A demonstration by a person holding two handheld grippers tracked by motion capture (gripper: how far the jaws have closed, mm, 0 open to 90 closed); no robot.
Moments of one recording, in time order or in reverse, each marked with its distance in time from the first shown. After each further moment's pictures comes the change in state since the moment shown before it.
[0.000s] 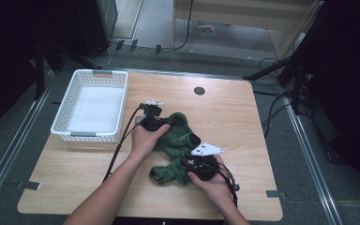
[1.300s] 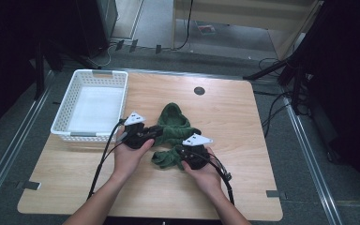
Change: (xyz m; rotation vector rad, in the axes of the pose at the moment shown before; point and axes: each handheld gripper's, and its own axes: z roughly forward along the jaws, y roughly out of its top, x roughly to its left) left arm -0.010 -0.043 -0.063 -0.216 0.069 0.069; right arm -0.010 0.015 0.036 0.014 -0.075 0.008
